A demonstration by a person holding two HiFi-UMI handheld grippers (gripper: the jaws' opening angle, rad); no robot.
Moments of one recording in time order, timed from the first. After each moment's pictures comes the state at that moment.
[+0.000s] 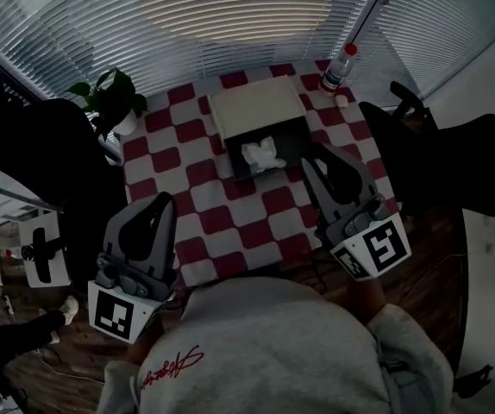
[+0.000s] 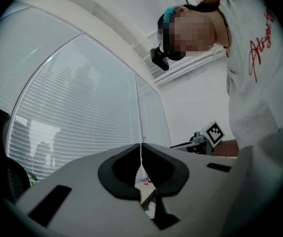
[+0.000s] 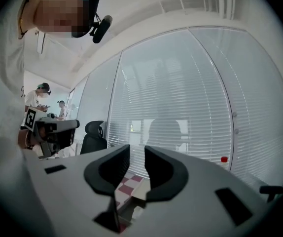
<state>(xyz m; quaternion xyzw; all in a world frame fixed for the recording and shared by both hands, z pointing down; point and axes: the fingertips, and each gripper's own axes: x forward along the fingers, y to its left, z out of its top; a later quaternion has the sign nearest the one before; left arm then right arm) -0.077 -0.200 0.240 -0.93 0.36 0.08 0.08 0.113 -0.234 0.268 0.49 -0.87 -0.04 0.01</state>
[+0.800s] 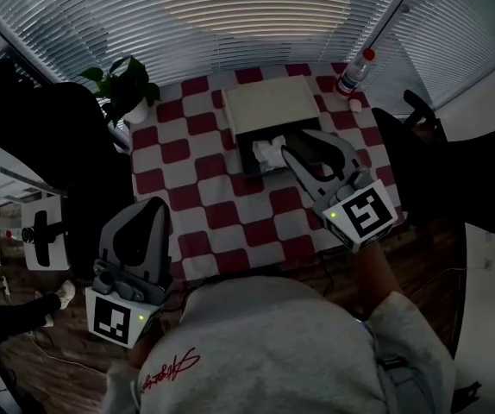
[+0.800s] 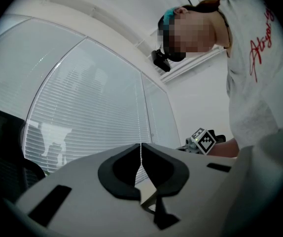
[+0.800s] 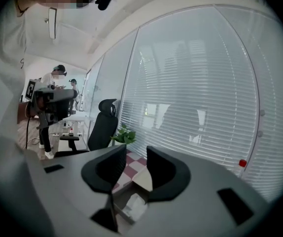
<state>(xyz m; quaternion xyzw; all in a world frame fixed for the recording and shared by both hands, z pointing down) -0.102 -0.190 0.245 -0.91 0.41 0.07 0.08 0.082 -0.277 0.321 0.41 -0.90 -0.04 0.14</state>
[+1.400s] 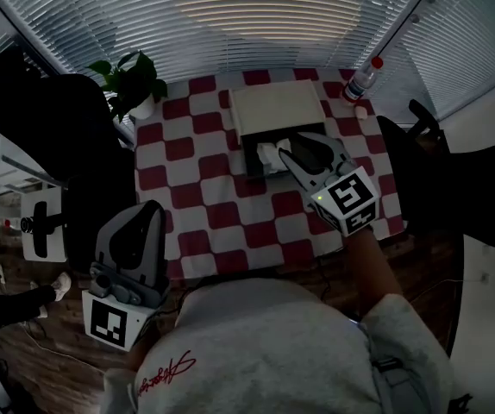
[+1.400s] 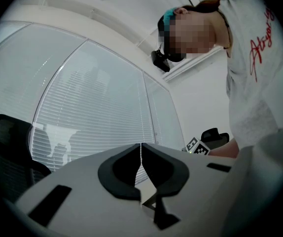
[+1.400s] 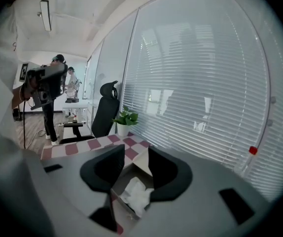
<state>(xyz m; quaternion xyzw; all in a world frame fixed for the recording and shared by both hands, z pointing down) -0.113 -0.182 0.245 -0.89 0.43 0.07 0.09 0.082 -0.302 0.384 0.38 -0.90 0.00 0.22</state>
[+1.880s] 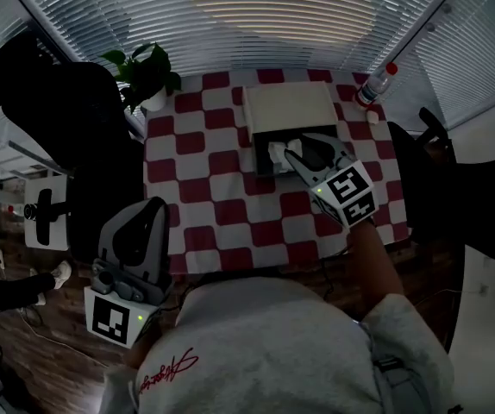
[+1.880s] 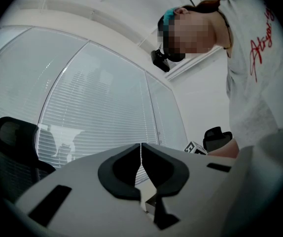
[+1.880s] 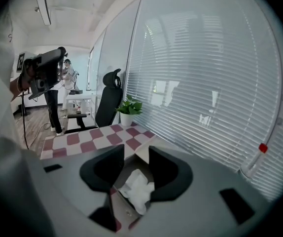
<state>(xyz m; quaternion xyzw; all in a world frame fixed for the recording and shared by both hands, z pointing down) -0.124 -0.178 0.247 -0.89 0.45 0.06 0.09 0.073 -0.311 0.418 0.35 -0.89 0.01 0.28</state>
